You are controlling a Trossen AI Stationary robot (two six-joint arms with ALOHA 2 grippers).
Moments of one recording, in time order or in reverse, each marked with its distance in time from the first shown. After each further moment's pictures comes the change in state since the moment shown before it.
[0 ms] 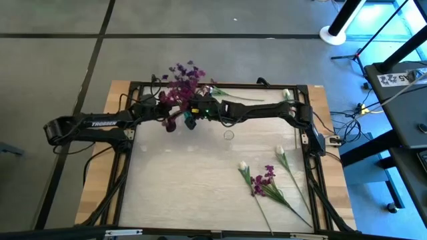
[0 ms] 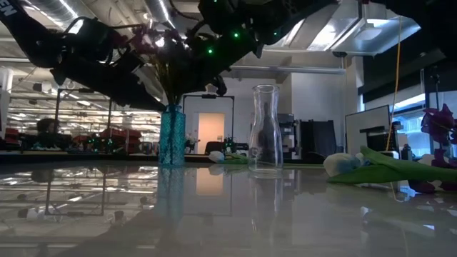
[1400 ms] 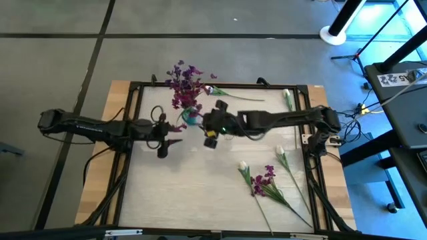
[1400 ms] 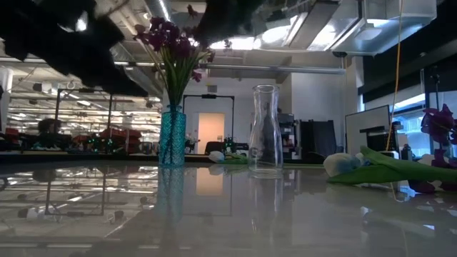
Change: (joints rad) left arm -0.594 -0.284 0.000 -0.358 -0.281 -0.258; right arm 0.218 -0.304 -0.002 -0.465 0.170 -0.267
